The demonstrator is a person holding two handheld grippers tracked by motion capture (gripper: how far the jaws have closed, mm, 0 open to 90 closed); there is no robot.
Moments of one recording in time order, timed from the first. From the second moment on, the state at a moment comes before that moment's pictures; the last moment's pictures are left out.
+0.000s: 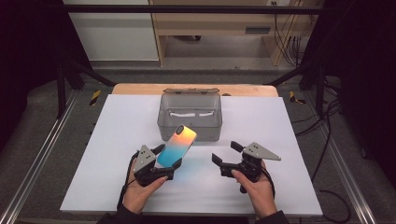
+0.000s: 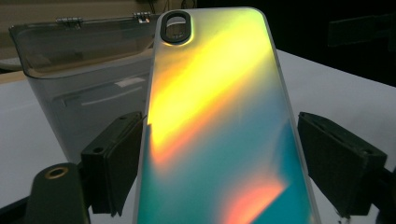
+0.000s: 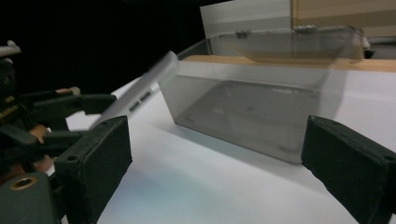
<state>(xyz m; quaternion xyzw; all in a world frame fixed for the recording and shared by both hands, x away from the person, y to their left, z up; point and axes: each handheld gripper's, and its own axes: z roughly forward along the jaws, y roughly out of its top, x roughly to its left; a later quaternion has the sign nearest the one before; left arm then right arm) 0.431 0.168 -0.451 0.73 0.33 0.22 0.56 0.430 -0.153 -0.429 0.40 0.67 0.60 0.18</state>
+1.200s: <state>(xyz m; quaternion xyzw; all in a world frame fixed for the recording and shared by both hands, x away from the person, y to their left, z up) 0.424 0.182 -0.427 0.69 0.32 0.26 0.59 0.465 -0.070 -0.361 0.36 0.71 0.59 0.12</state>
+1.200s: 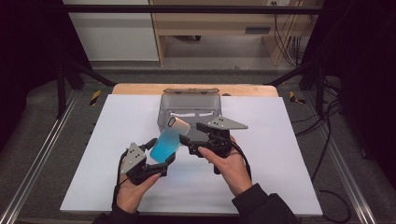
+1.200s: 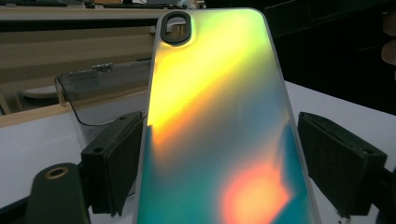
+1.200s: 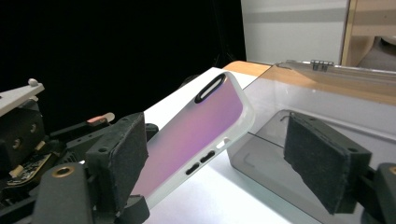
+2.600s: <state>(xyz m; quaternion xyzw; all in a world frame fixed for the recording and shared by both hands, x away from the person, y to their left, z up) 0.422 0.179 -0.428 0.71 0.29 0.27 0.59 0.483 -0.070 -0.370 0.40 0.68 0.61 -0.02</state>
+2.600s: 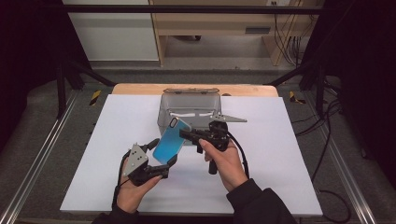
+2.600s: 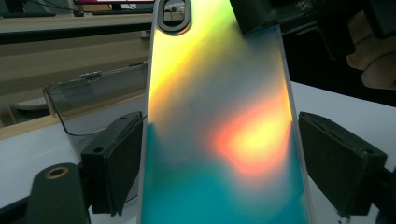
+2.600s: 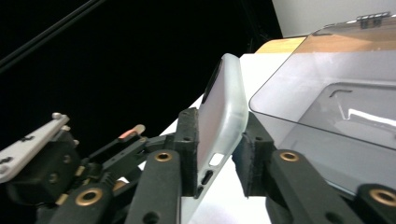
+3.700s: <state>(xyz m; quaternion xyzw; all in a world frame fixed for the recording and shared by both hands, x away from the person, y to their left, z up) 0.418 0.171 -0.435 0.69 0.29 0.34 0.57 0.478 -0.044 -0.355 0.46 0.63 0.62 0.04</state>
